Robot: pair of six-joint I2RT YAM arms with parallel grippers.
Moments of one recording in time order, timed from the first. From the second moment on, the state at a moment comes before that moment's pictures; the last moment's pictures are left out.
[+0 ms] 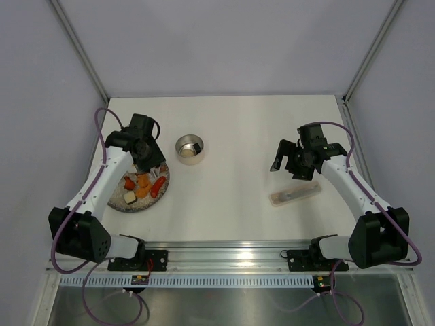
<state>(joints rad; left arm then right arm) -0.22 1.35 1.24 -1.03 -0.17 -0.73 0.20 1.32 1.03 -0.75 -0.16 0.48</state>
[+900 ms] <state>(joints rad) -0.22 1.34 1.13 -0.99 -0.12 -0.74 0.20 1.32 1.03 -0.75 -0.16 0.48</state>
